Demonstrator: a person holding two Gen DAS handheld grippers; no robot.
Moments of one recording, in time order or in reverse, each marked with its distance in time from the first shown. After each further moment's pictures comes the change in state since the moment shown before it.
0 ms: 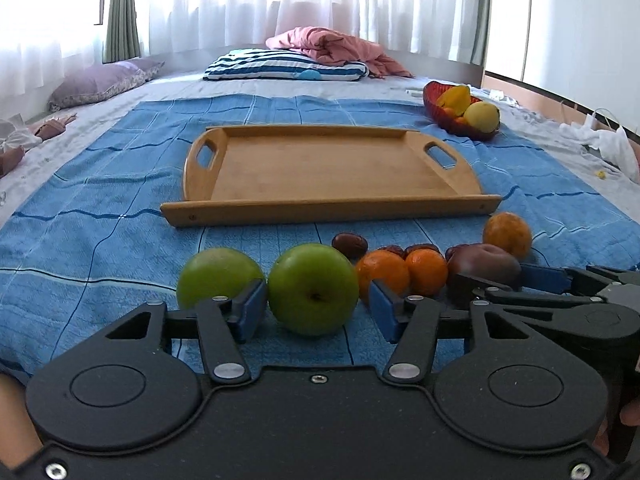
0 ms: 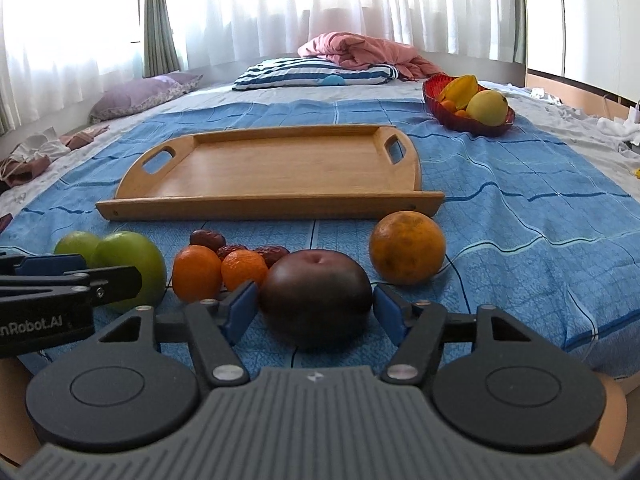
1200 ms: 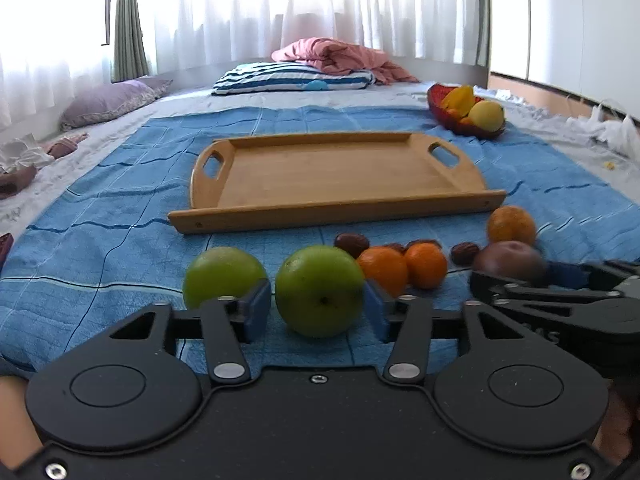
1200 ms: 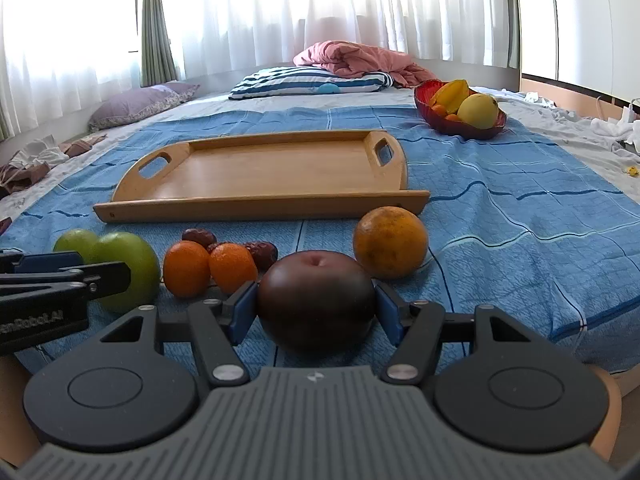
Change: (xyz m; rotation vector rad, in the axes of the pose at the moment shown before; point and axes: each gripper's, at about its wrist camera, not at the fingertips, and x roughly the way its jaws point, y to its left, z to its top) left arm -0.004 -0.013 -0.009 0.051 -0.037 0.059; right arm -0.011 -0.009 -0.009 0.014 -0.033 -0.006
